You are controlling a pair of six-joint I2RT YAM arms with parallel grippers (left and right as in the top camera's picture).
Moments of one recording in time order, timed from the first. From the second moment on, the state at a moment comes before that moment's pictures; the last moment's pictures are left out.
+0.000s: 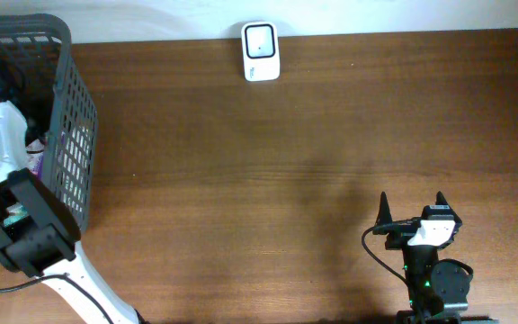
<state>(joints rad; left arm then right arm) 0.46 2.21 1.90 -0.87 -0.15 -0.27 -0.01 0.01 0.01 -0.07 0.05 -0.03</state>
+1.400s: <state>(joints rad) -0.18 1.73 2.11 -0.83 0.46 -0.38 -0.01 0.01 0.01 -0.07 0.05 -0.03</state>
